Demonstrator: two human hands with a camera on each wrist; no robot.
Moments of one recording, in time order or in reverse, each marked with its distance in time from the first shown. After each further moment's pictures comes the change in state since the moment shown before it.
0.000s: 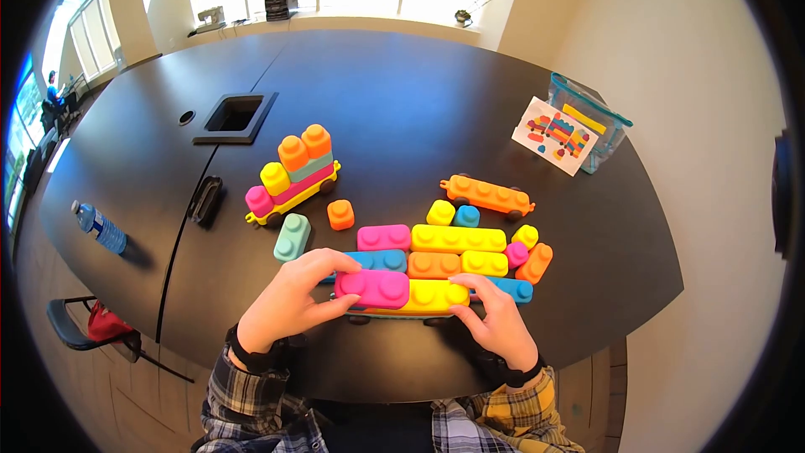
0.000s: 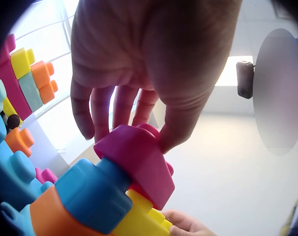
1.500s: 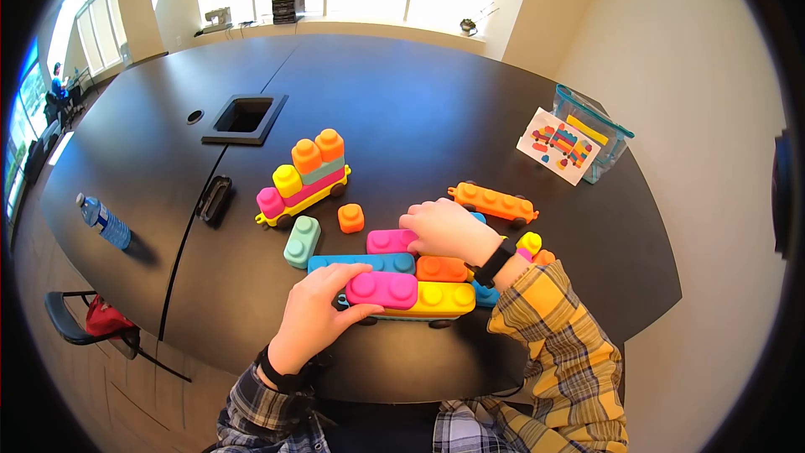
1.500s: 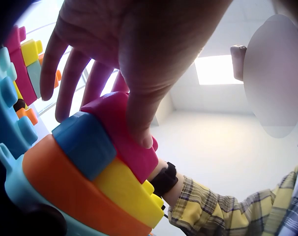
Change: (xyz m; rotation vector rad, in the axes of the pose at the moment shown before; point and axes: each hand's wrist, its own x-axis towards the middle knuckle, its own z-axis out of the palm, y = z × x) left_hand -0.022 -0.009 0.033 0.205 0.206 -0.057; right_hand 0.176 0.006 0.027 -0.765 -0.576 -0.385
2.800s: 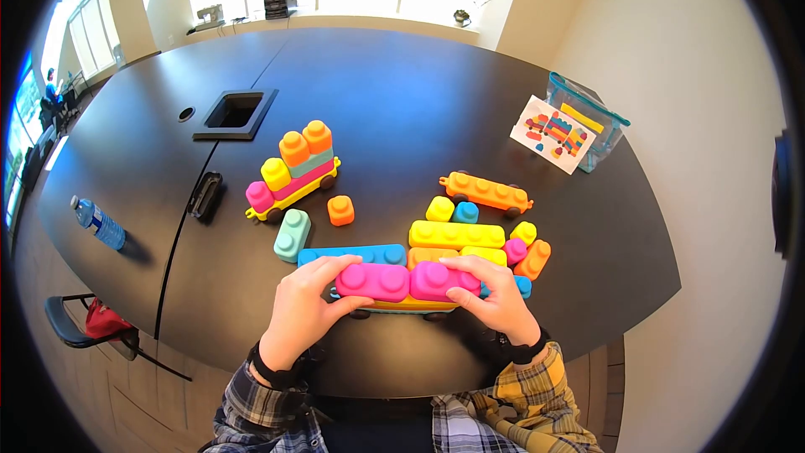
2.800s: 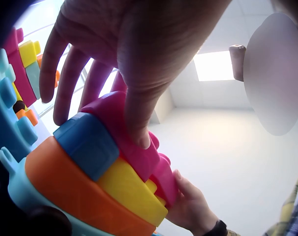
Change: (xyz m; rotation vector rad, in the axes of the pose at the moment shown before) left_hand 0.001 0.007 0.000 0.028 -0.007 -0.041; right_hand -0.136 -0.062 0.018 0.920 0.564 0.232
